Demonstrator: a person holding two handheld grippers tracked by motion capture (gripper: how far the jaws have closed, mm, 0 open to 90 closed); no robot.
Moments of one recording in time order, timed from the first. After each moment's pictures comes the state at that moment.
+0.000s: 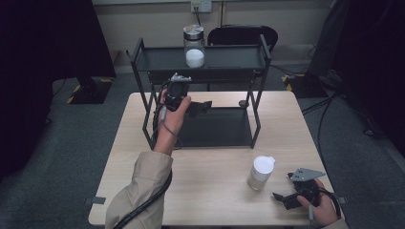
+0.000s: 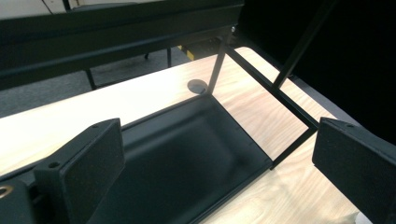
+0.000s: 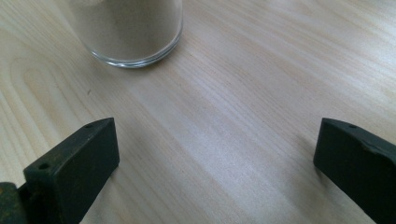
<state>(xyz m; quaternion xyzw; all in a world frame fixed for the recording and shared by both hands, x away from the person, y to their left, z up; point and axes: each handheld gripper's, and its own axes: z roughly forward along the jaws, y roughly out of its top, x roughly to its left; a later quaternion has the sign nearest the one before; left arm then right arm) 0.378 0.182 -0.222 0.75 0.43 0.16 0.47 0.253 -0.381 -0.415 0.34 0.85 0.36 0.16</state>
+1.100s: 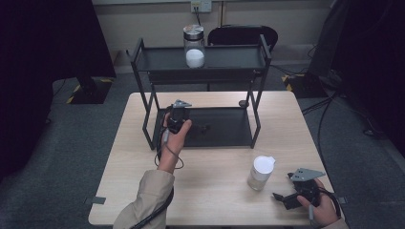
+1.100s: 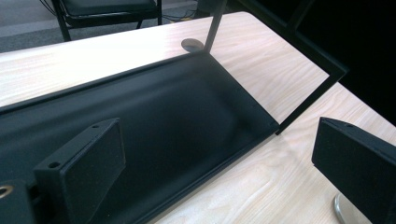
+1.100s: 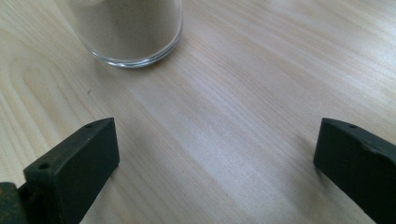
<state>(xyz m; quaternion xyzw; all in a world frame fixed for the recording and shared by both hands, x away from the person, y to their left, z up) 0.374 0.188 -0.298 0.76 0.44 0.13 0.46 0.253 -0.381 -0.415 0.34 0.85 0.36 0.16</state>
